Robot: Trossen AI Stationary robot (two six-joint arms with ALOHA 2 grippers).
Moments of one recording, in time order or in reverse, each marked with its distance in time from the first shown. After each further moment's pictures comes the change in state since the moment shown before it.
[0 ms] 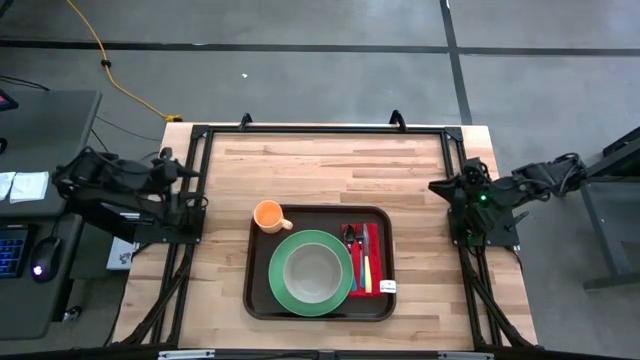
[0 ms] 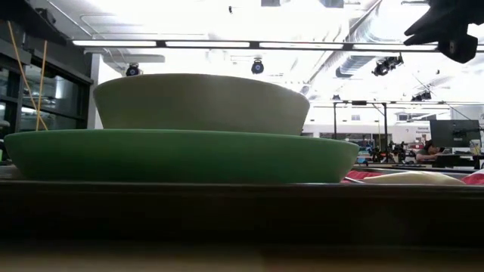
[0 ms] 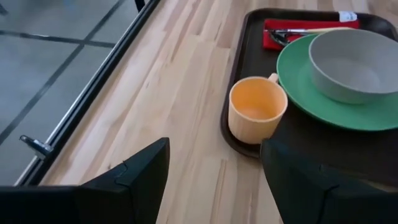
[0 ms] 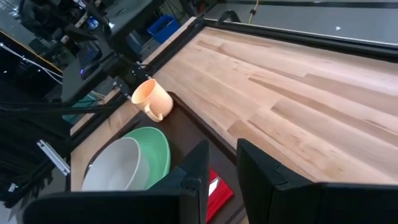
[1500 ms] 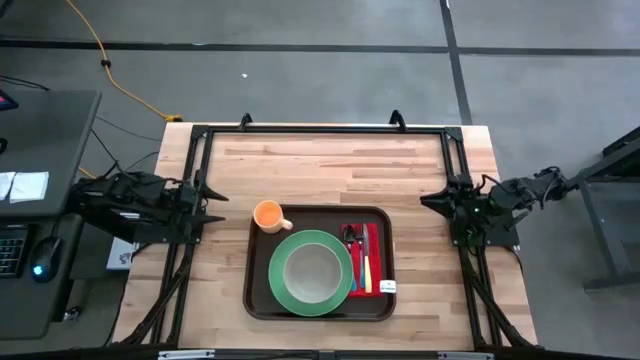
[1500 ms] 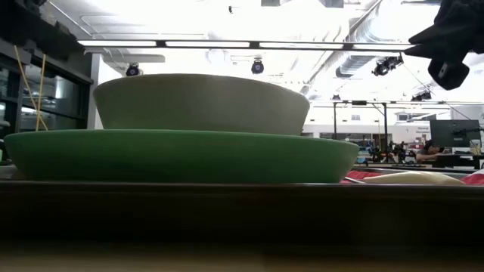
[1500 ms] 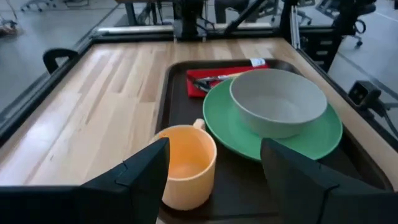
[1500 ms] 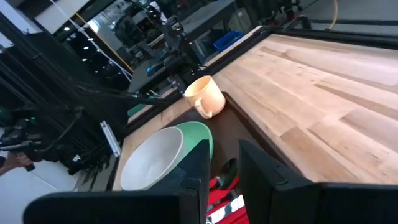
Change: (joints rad) left arm 0.000 -0.241 -0.425 0.519 0.262 0.175; right arm 0.000 -0.340 -0.353 0.352 -0.145 -0.259
